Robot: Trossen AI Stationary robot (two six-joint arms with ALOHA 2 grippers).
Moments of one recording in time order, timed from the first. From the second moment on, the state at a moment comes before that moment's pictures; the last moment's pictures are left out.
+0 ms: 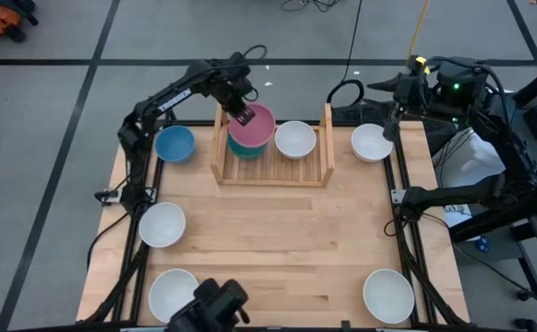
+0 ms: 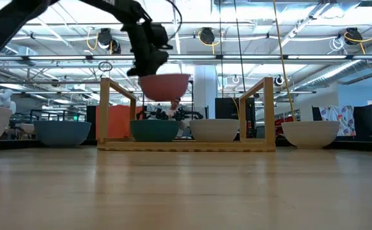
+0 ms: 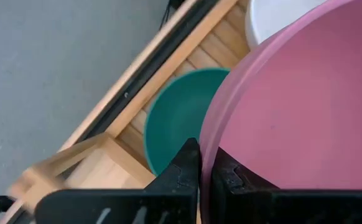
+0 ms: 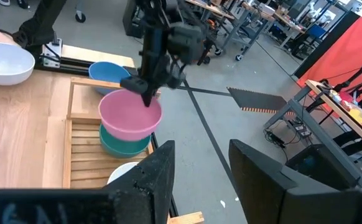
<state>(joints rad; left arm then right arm) 0.75 2.00 2.00 -1.23 0.11 0.03 -0.53 1.09 1.78 -1.02 0.00 -0.46</state>
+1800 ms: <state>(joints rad) 0.78 2.11 1.98 -1.26 0.05 0.02 -0.53 1.09 1.78 -1.02 0.00 -0.46</state>
